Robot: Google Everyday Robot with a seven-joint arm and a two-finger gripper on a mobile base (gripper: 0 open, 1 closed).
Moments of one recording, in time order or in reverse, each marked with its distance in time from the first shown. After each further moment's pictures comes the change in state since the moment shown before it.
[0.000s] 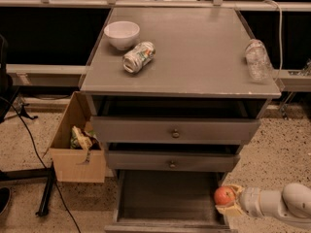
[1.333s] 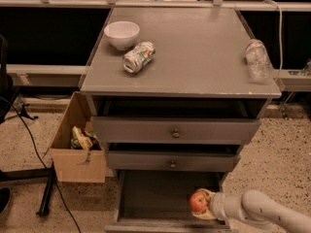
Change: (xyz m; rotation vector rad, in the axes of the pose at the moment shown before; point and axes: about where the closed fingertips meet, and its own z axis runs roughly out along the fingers) arm 0.023 0.019 0.120 0.011 0.064 -0.305
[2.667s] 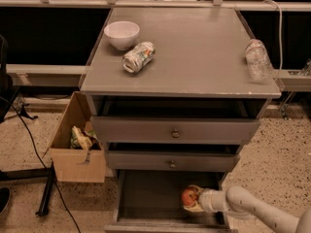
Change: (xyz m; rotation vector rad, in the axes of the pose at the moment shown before) arm 0.046 -0.033 0.100 -0.001 -0.044 -0.021
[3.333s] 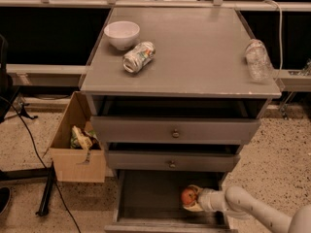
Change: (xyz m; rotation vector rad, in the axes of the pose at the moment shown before) arm 0.013 -0.004 0.014 0.002 -0.009 0.026
